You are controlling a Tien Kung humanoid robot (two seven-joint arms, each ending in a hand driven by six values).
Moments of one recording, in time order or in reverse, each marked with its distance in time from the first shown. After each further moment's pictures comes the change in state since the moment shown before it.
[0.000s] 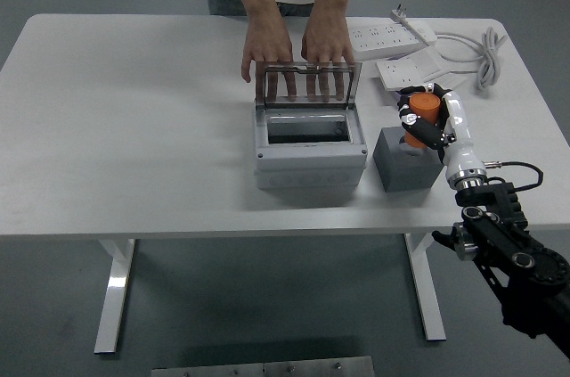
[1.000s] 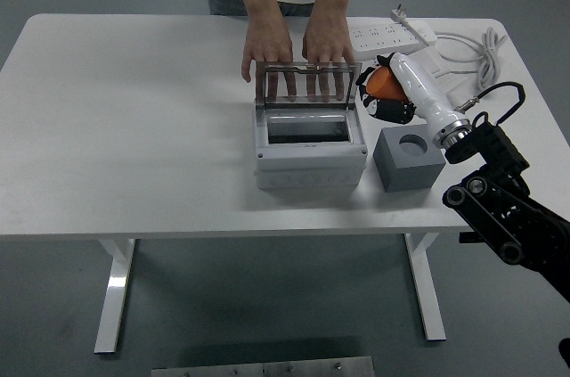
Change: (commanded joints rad) left arm -0.008 0.004 0.008 0.000 -0.013 0.015 -0.004; right arm 0.157 -0.081 -0.103 0.148 -0.773 0.084 -0.386
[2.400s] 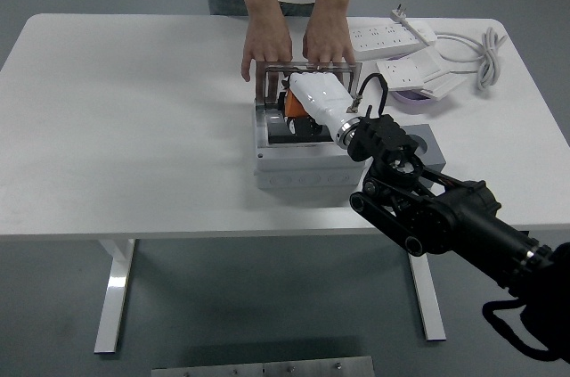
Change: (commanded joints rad) left arm -0.022 0.014 -0.055 -0.008 0.060 -0.037 0.049; right arm 0.234 0.264 -0.275 -0.253 -0.196 0.001 -0.191
